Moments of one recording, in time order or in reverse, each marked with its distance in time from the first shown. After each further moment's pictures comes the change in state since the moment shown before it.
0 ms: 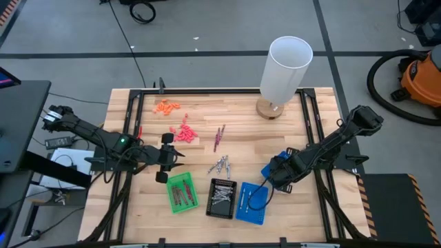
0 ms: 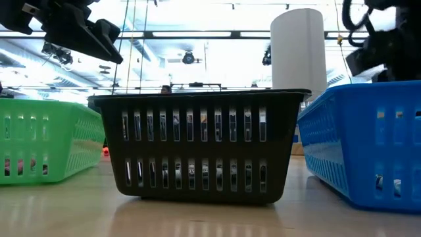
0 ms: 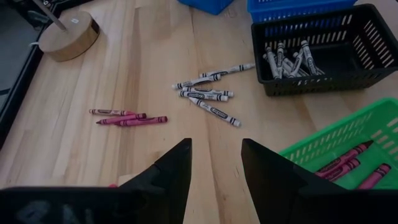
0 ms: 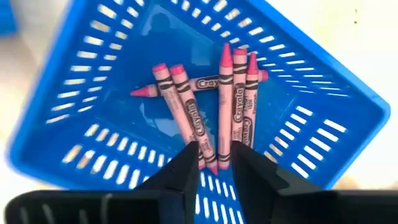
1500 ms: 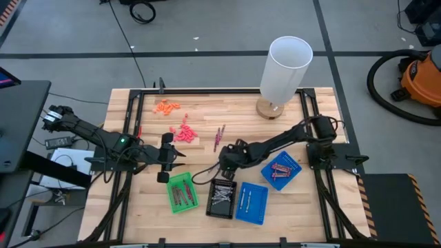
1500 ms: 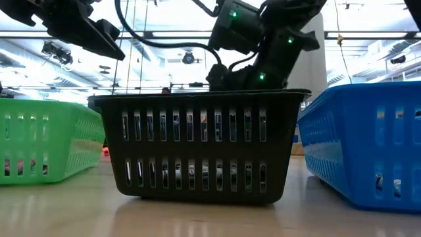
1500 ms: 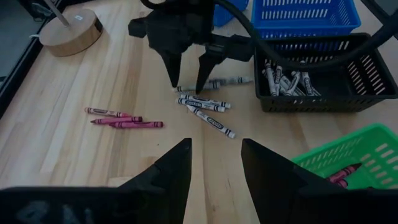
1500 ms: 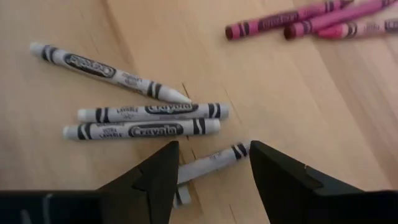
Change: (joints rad) left arm 0.000 0.000 0.000 0.034 0.000 -0.084; right arm -0.351 0.528 0.376 0.627 0.224 -0.331
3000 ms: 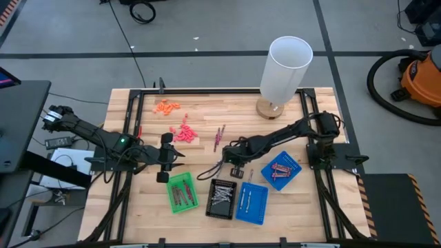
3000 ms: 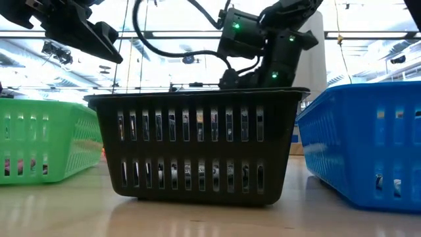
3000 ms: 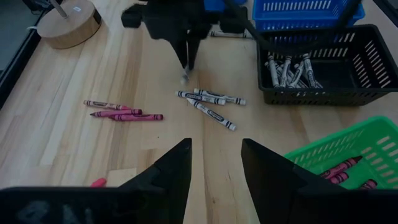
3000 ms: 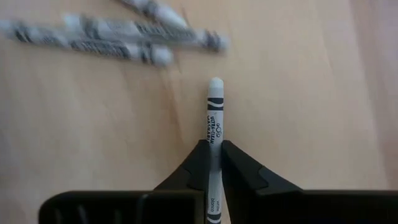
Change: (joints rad) left arm -0.001 0.000 0.000 -0.028 0.000 -0.013; right arm -0.068 -0.047 -0.015 -0.156 -0.191 -0.181
